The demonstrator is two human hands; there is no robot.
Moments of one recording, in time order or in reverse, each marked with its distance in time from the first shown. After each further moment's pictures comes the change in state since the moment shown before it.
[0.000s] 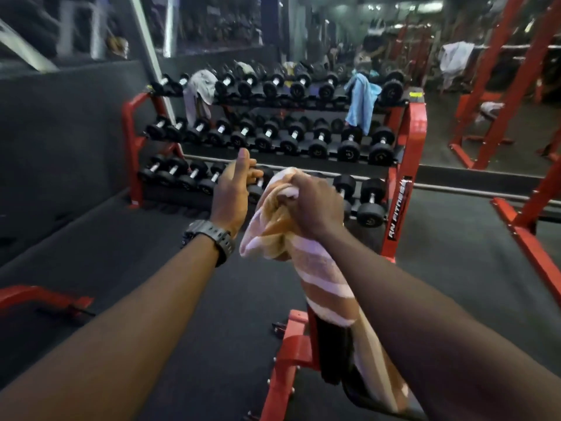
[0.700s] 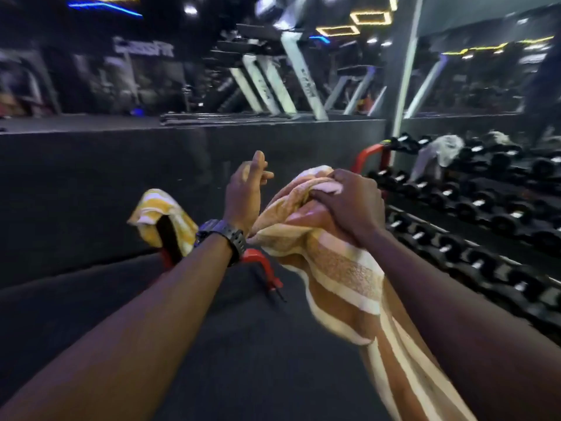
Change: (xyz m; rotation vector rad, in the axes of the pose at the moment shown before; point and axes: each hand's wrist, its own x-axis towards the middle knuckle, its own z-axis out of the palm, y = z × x) left_hand -0.142 0.076 -0.482 0.248 0.789 0.135; right_hand -0.060 -0.470 0.019 0.638 -0.086 -0.514
